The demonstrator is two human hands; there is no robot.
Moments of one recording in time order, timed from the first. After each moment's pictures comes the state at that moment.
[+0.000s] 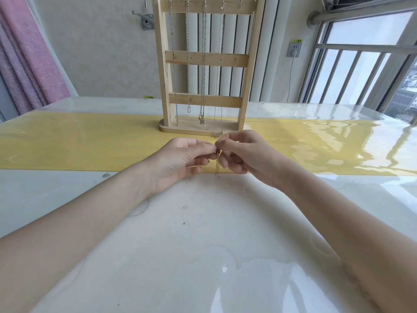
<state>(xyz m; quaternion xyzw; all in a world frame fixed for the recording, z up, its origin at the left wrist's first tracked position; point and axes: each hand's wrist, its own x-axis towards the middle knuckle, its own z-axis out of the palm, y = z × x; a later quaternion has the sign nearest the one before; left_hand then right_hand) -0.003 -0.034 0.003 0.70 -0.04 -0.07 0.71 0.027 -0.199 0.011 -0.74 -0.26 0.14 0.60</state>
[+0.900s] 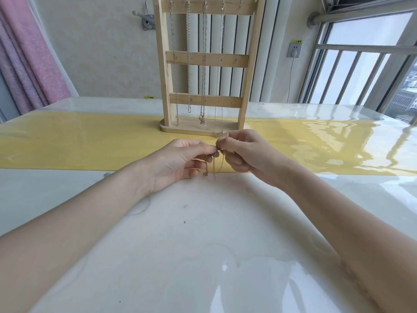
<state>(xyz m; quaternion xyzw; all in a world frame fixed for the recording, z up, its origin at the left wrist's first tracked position) -0.009 -0.034 0.010 0.73 -0.03 -0.10 0.68 0.029 -0.200 0.010 -0.74 -0.25 0.13 0.61</state>
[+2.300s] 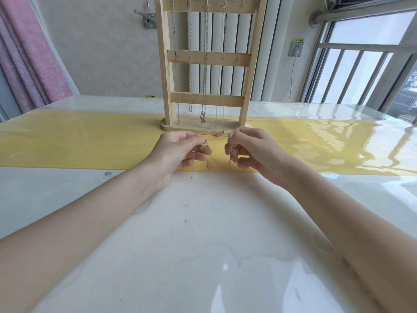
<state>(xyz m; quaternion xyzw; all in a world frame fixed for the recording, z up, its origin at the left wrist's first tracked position) -0.009 -0.038 0.009 0.72 0.05 0.05 0.69 0.031 -0.205 0.010 -0.74 -0.18 0.10 0.64</state>
